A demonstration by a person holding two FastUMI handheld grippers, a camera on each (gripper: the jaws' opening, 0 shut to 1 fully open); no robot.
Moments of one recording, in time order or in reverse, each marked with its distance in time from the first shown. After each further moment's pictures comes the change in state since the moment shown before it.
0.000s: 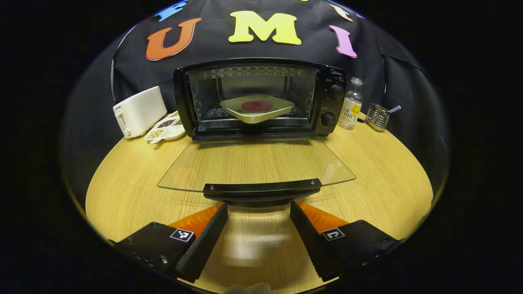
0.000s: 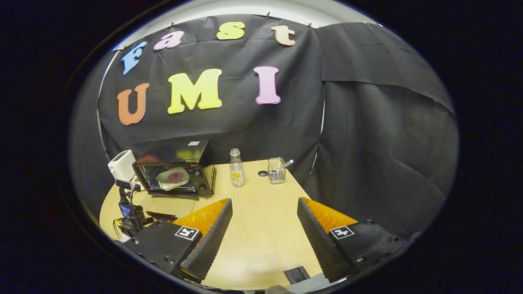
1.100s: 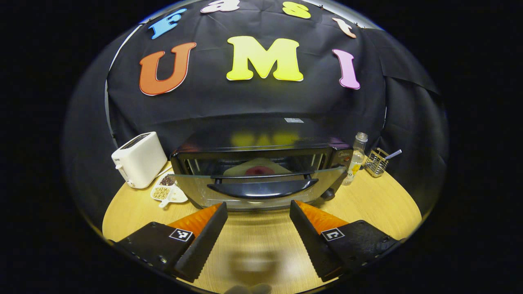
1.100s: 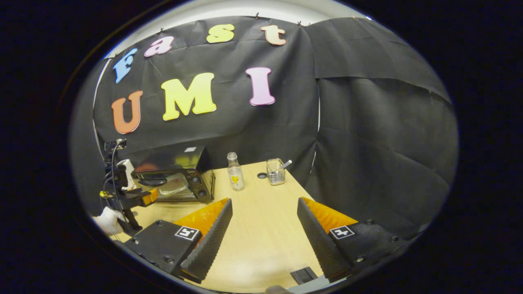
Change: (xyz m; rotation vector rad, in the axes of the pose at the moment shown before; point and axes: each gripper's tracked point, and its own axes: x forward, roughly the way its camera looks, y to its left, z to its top) left arm 0.003 0.011 0.160 0.009 -0.191 -0.007; right arm 0.007 -0.003 0.005 0.067 -0.009 -0.008
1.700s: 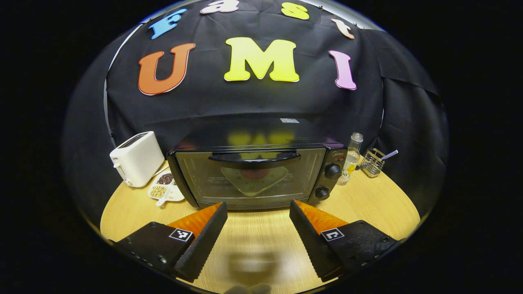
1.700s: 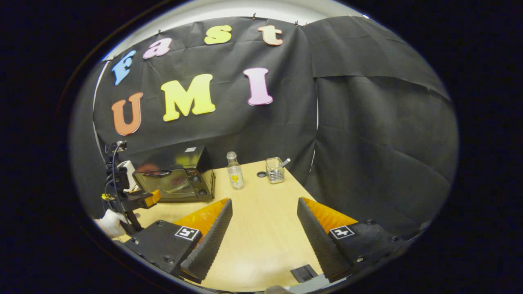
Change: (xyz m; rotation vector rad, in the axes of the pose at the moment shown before) left arm -0.013 -0.013 -0.010 0.011 -0.002 -0.013; right arm -0.011 -0.002 -0.006 0.003 0.000 0.012
